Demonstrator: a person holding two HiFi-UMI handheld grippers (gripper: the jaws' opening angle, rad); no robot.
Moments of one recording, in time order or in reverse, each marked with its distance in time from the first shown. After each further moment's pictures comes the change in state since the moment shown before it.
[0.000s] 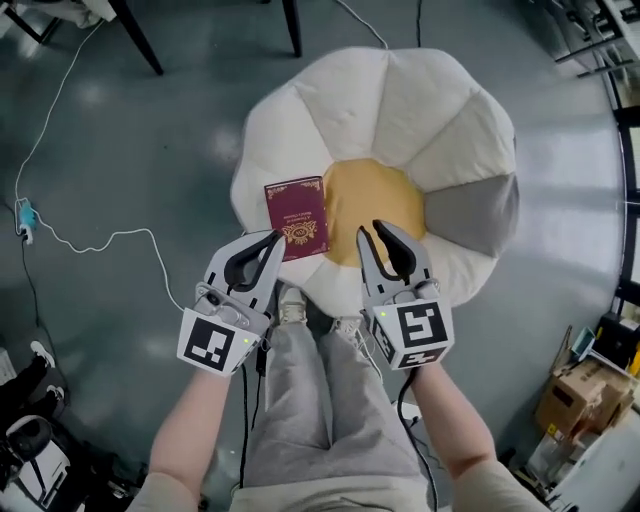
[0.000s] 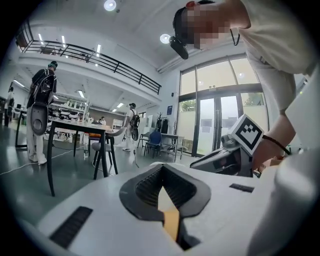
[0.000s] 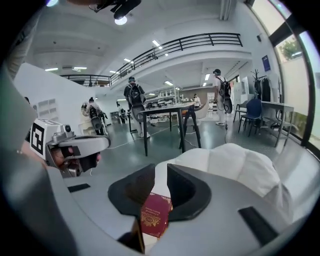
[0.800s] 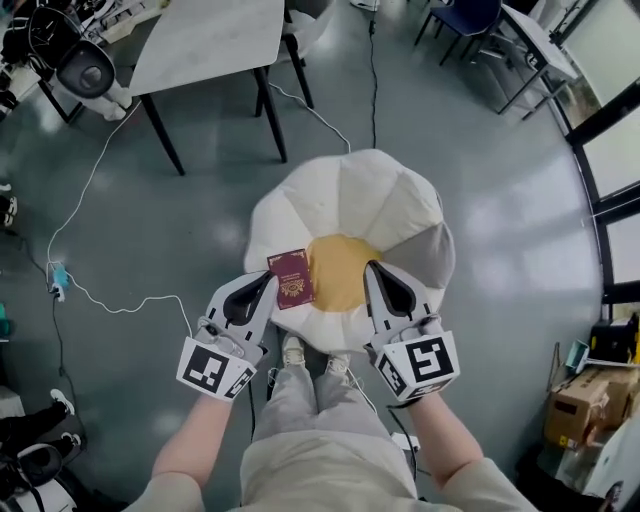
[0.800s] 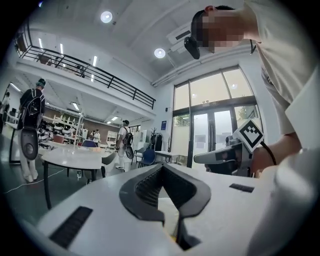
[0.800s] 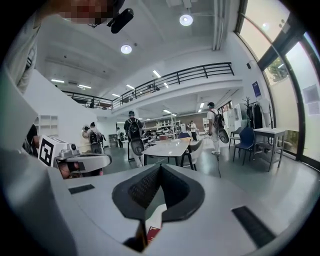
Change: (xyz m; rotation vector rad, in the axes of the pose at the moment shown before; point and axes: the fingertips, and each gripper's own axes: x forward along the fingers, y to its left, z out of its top) left arm -0.061 -0.094 0.296 0.042 -0.106 -0.069; right arm -0.233 0.012 0.273 0.009 -0.295 -0.030
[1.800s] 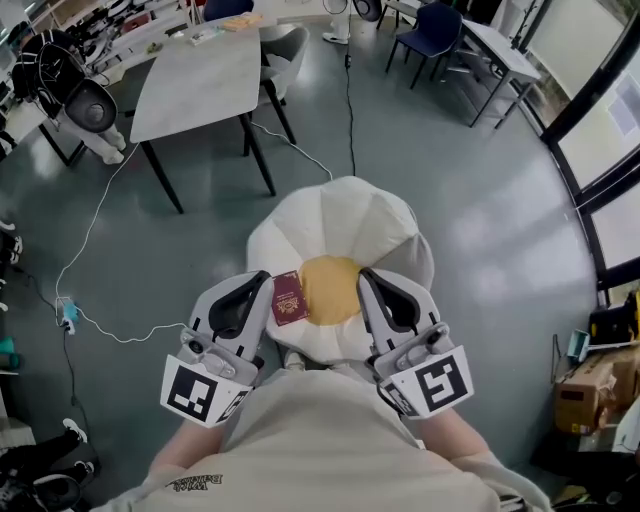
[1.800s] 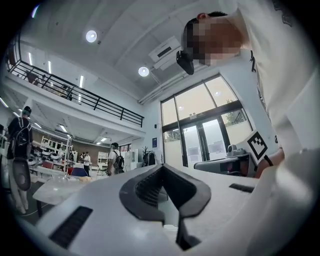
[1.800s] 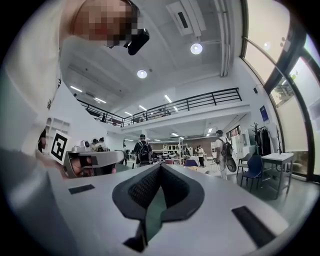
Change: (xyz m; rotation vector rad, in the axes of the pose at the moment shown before) left arm -0.032 -0.088 0.189 0.152 -0.186 -0.072; right arm -0.117 0.047 0.159 -0.113 -0.275 0.074
